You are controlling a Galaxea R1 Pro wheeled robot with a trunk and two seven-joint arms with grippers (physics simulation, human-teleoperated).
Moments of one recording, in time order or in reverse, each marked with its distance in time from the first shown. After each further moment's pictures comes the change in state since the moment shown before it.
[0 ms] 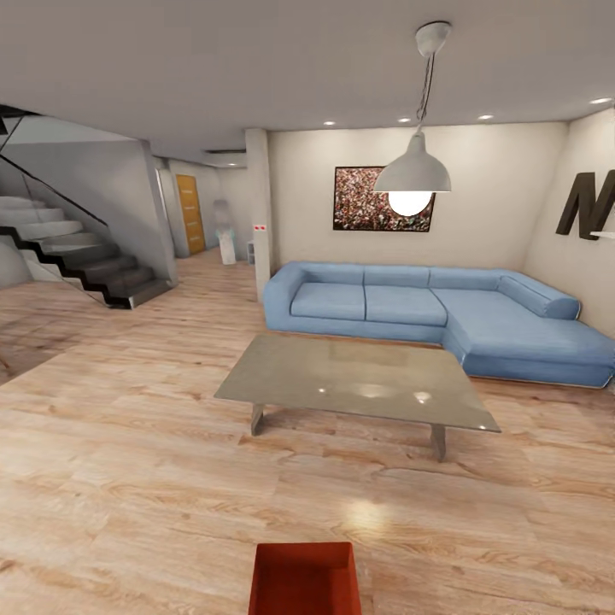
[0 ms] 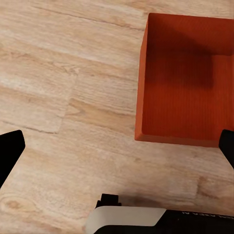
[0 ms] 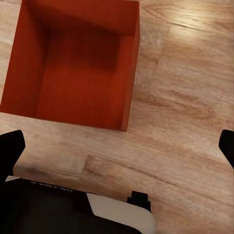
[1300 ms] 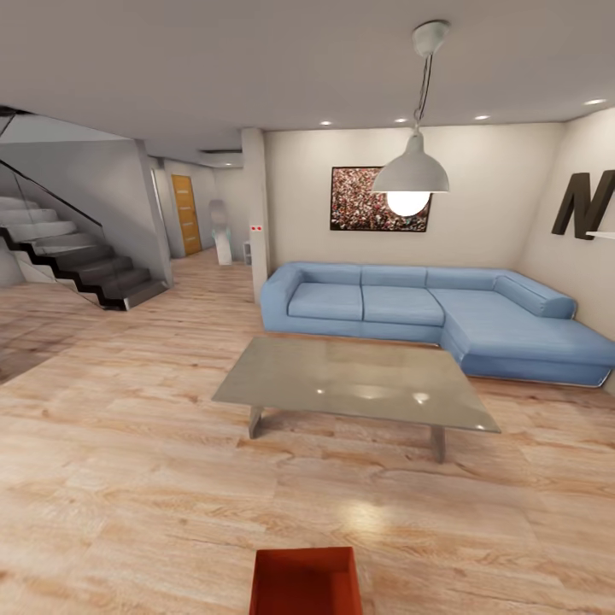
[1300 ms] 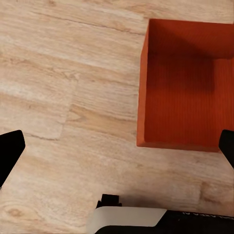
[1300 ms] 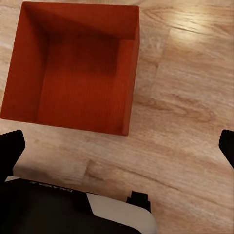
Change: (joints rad) left arm 0.000 0.001 0.000 0.000 0.001 0.000 0.000; right arm 0.000 0.000 0.000 0.000 0.001 0.000 0.000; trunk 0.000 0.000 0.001
